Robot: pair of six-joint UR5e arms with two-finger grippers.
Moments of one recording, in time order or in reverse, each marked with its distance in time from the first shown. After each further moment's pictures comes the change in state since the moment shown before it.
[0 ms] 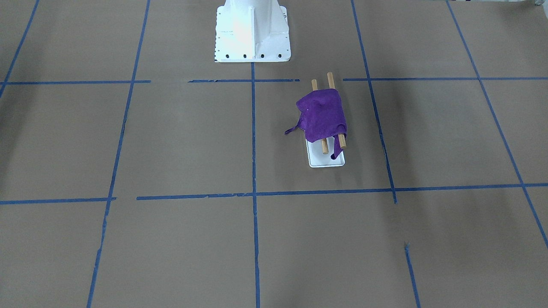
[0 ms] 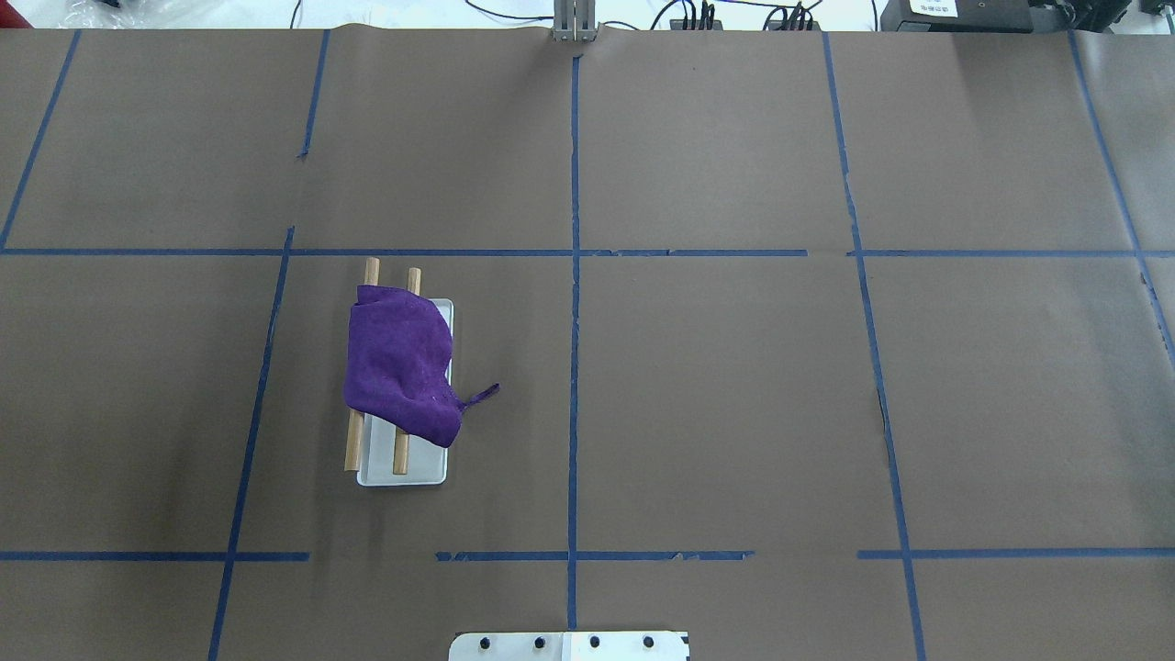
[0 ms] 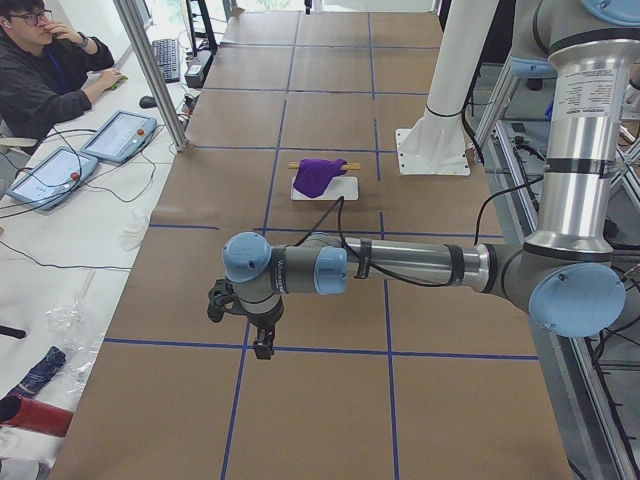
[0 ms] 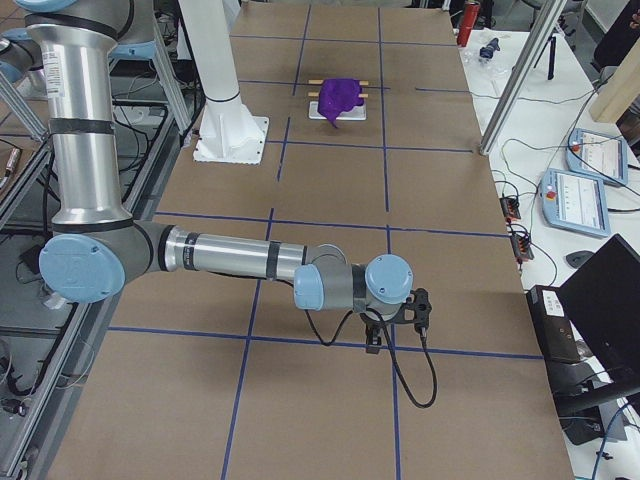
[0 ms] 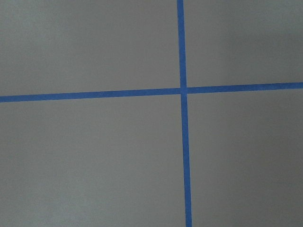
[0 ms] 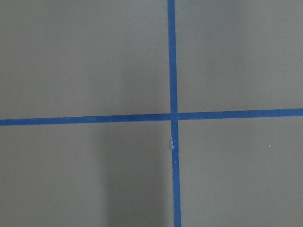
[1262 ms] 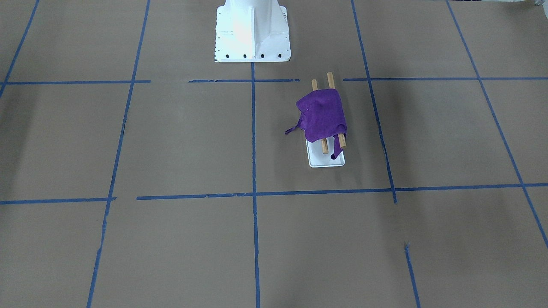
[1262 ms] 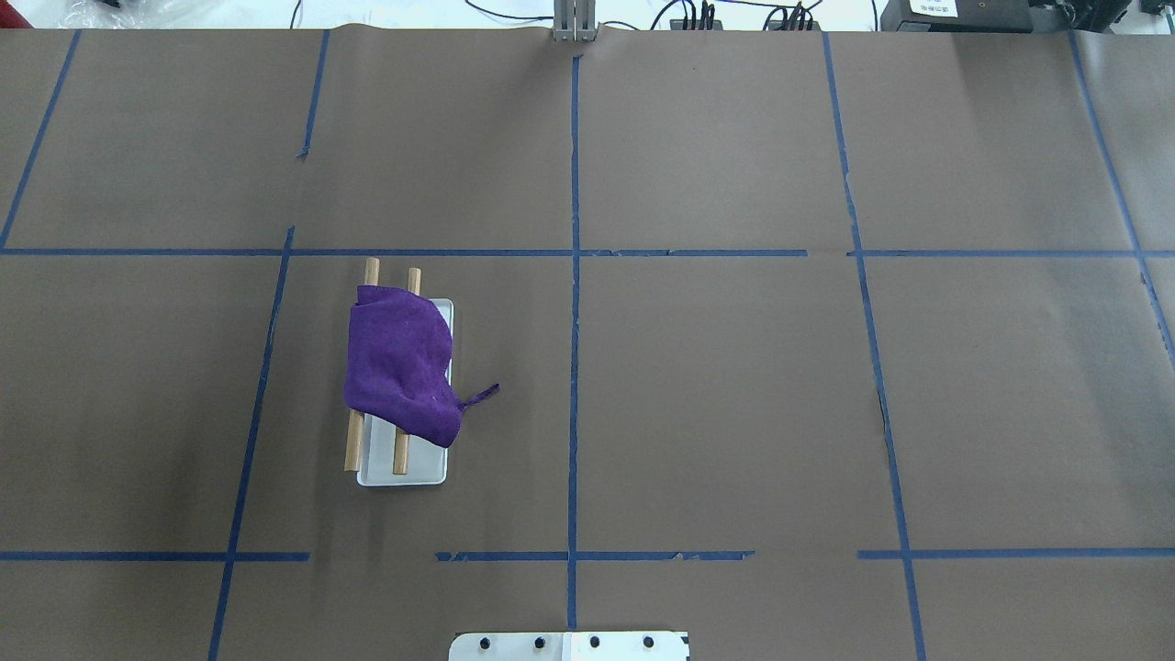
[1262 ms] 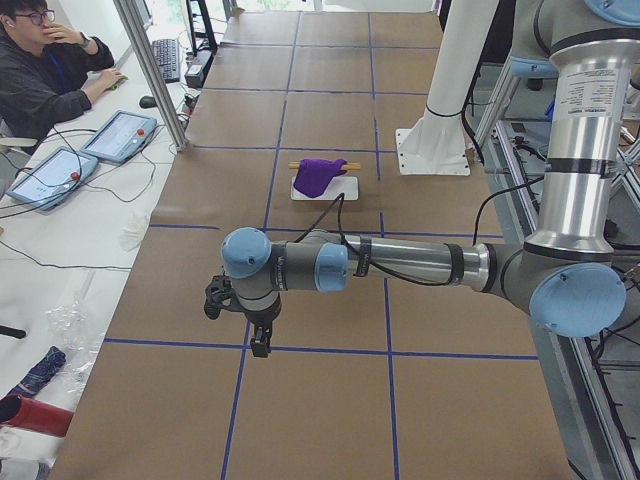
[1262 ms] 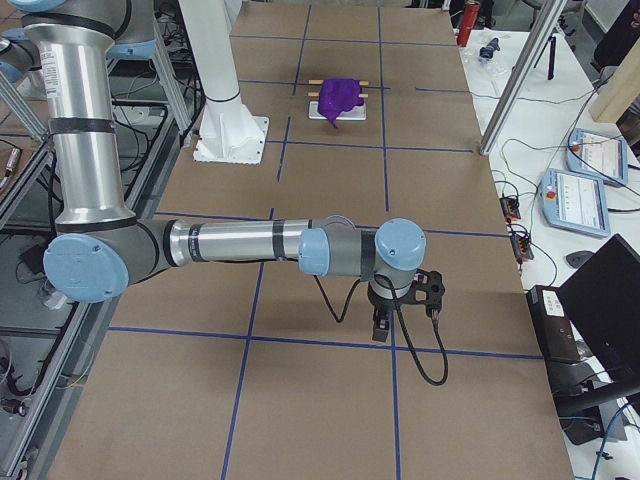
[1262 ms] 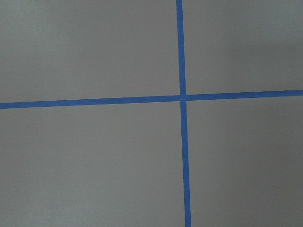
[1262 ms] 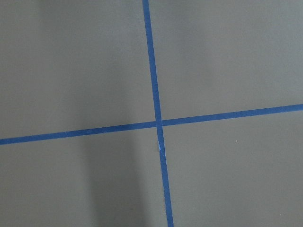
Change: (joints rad) left arm -0.017 -0.006 -0.011 0.001 0.001 -0.002; right arm 0.043 0.039 0.126 -0.212 -0.086 0.002
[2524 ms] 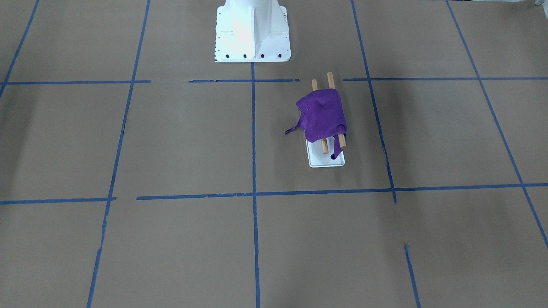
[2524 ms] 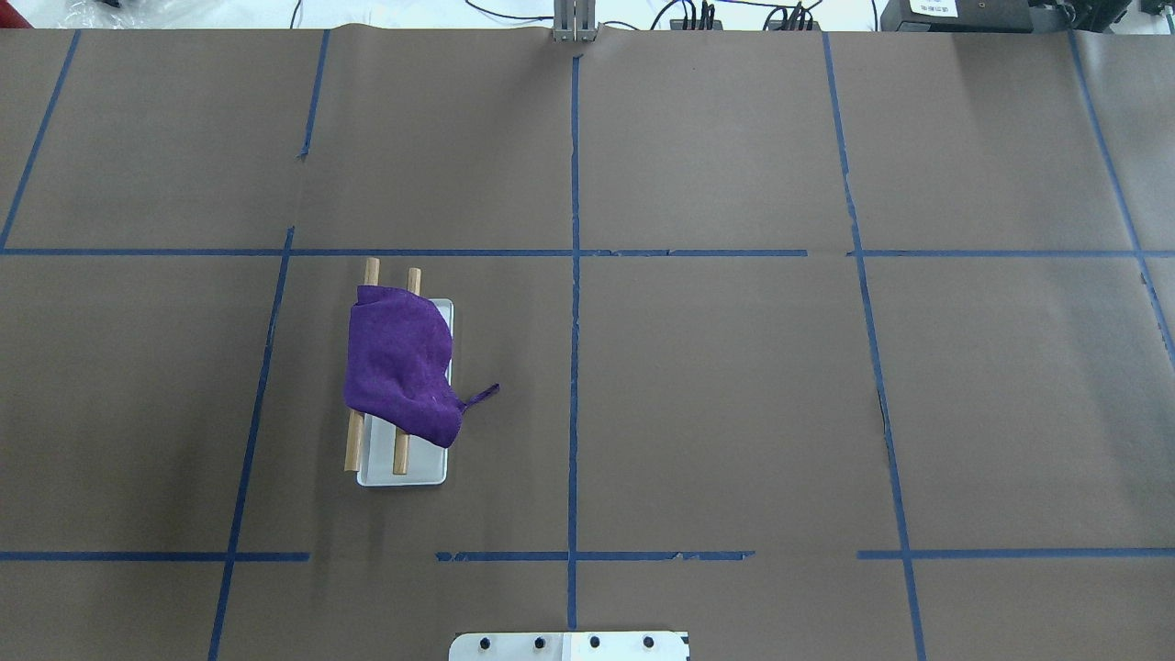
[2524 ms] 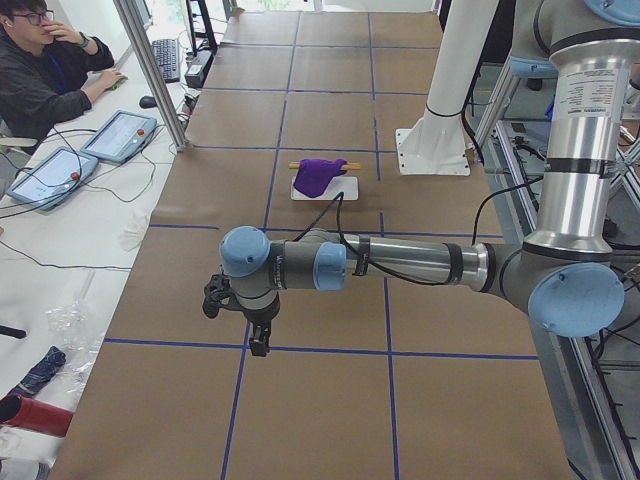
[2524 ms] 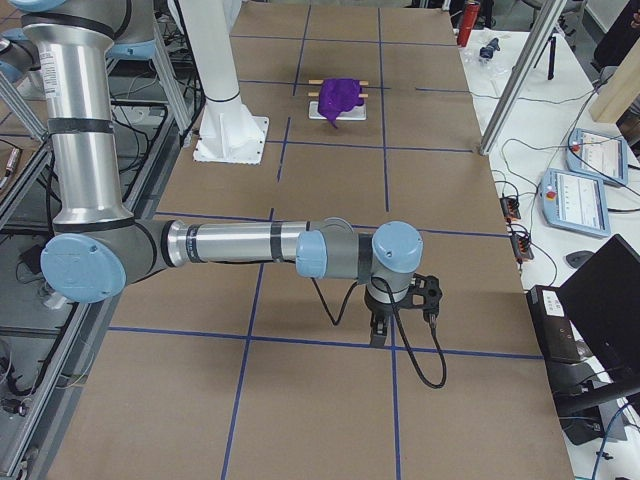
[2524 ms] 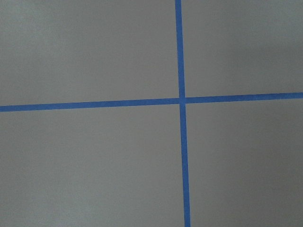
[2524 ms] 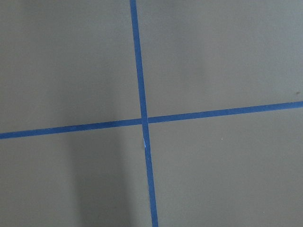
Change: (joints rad) left arm 0.000 -0.004 0.000 0.003 0.001 0.001; right arm 0.000 -0.011 0.000 0.000 -0.042 -0.022
